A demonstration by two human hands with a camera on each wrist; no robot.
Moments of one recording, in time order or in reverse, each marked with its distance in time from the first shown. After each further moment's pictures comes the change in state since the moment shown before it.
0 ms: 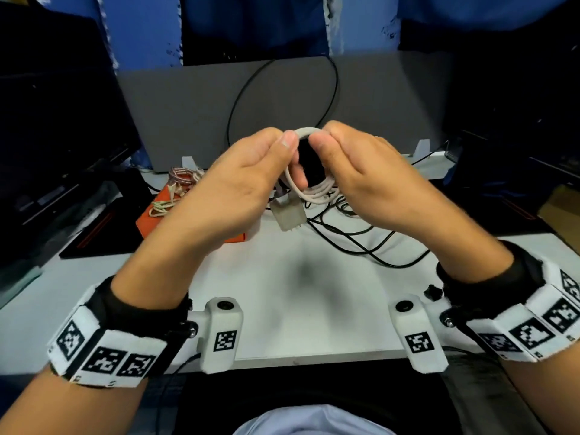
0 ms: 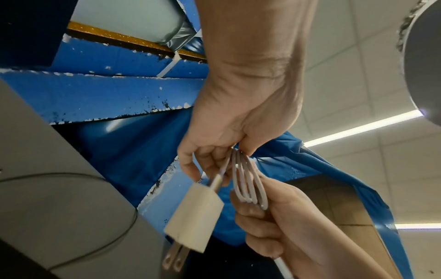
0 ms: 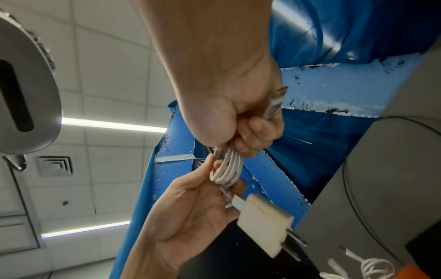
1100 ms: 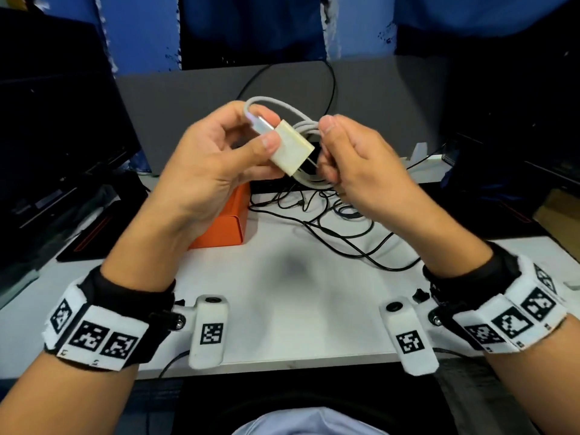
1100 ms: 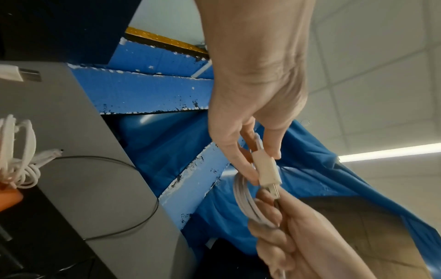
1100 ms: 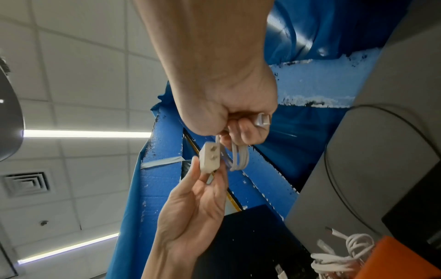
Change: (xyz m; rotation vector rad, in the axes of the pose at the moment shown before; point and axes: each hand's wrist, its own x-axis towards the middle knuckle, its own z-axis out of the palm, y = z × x) left_hand 0.013 -0.012 -0.019 -0.461 0.087 0.034; right_hand 0.010 0.009 0.007 0.392 0.121 0.036
